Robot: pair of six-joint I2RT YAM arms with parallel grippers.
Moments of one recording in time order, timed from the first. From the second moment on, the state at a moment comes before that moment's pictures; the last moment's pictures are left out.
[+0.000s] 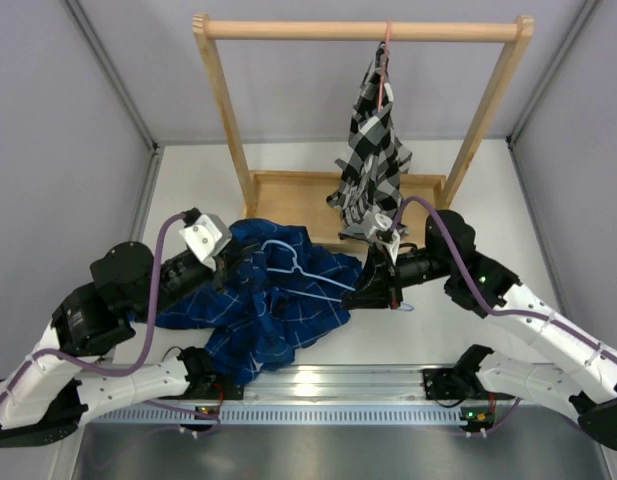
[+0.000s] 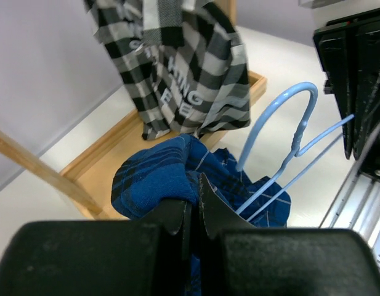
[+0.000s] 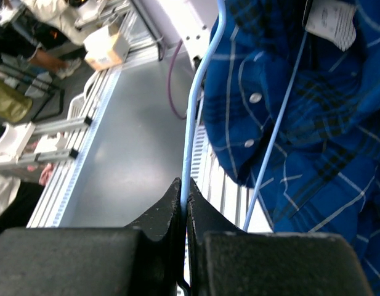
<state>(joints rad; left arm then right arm) -1.05 0.72 1.31 -0.70 -0.20 0.12 0.78 0.93 0.89 -0.16 -1.00 0.24</state>
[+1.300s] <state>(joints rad) -1.05 0.86 1.40 -0.71 0.19 0.21 0.80 0.62 0.51 0.45 -0.76 0.56</state>
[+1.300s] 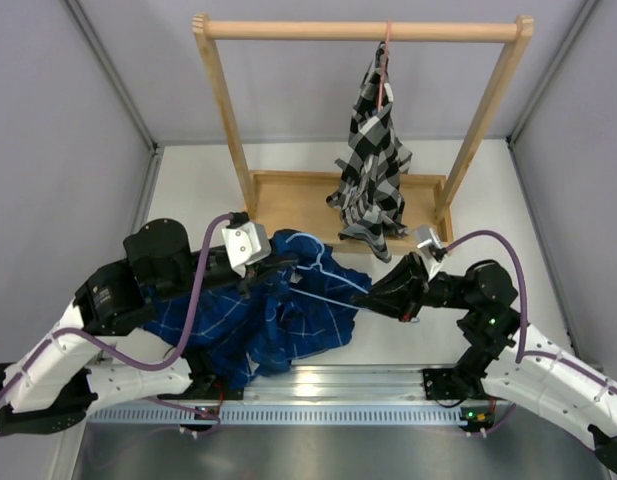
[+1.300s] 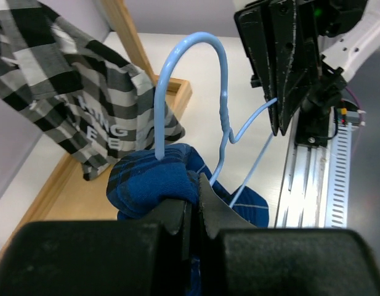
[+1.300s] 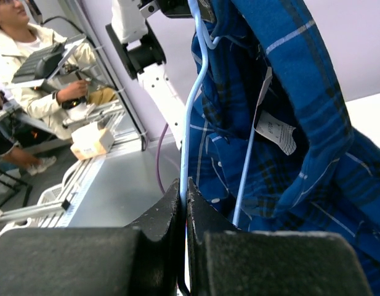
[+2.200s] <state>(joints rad) -1.05 1.01 1.52 -0.86 0.18 0.16 0.80 0.68 0.47 0.61 -0.71 0.64</state>
